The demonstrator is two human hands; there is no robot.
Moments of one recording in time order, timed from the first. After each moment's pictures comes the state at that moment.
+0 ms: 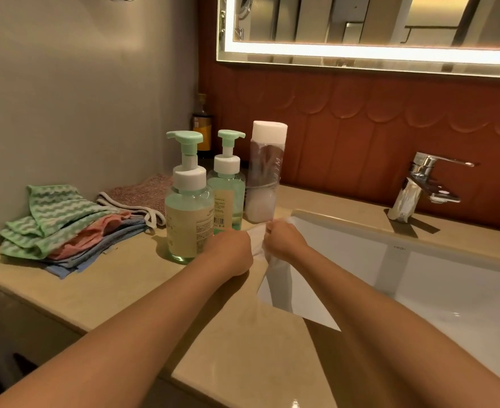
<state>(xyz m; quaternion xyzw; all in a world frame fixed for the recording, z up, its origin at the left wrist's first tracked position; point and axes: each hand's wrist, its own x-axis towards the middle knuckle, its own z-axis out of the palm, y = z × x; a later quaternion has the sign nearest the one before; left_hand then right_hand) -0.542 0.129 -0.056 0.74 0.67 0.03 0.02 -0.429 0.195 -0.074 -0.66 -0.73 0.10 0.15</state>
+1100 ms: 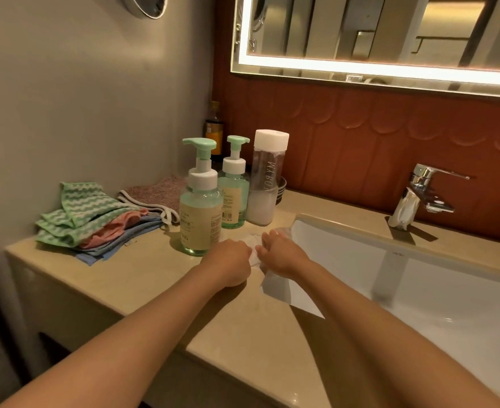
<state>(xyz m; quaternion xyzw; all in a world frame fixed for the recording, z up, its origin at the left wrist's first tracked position) -0.553 0.097 -0.061 0.76 0.65 0.04 0.04 -0.433 0.152 -0.073 -0.60 -0.79 0.10 0.11</state>
